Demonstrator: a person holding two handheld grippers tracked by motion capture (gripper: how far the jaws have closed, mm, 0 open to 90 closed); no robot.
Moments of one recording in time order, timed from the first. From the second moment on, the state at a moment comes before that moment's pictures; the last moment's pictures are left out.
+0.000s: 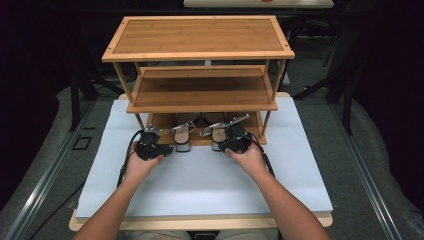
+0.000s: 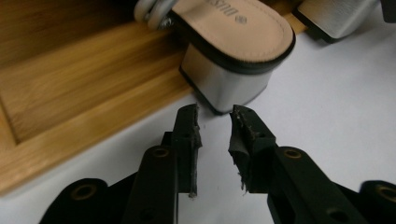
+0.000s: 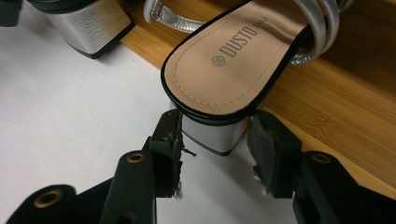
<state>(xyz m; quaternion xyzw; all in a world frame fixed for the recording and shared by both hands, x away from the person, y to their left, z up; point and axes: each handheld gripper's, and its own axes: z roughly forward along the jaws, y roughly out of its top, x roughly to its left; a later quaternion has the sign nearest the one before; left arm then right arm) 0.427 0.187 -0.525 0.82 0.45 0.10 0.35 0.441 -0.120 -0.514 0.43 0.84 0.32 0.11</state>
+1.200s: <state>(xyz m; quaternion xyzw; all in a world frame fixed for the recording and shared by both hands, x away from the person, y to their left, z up) 0.433 0.156 -0.530 0.83 0.43 0.09 0.35 0.437 -0.102 -0.516 0.42 0.84 0.33 0.10</state>
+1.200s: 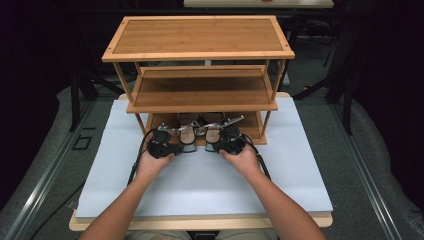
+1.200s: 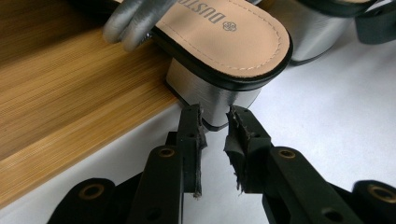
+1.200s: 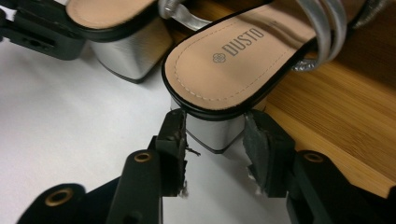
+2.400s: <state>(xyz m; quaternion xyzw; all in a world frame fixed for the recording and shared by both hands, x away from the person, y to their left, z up) 0.436 0.145 -0.527 0.83 0.42 0.08 0.35 0.438 -0.089 -0.517 0.42 0.84 0.34 0.10</state>
